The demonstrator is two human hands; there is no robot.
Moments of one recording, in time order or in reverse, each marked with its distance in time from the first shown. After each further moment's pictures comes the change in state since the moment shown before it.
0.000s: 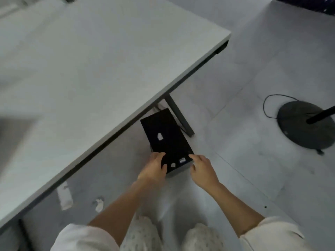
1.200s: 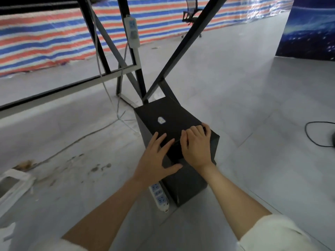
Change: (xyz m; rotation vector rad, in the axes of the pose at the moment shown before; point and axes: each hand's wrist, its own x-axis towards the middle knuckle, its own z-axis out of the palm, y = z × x) left_hand 0.208 -0.128 0.133 0.178 0.800 0.642; right_hand 0.219 0.045 0.155 -0.015 1.083 -0.648
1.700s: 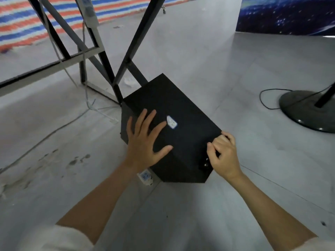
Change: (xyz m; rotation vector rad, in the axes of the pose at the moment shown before) left_hand -0.013 0.050 -0.012 0.154 0.181 0.284; right_hand -0.105 0.050 -0.132 0.007 -0.081 0.151
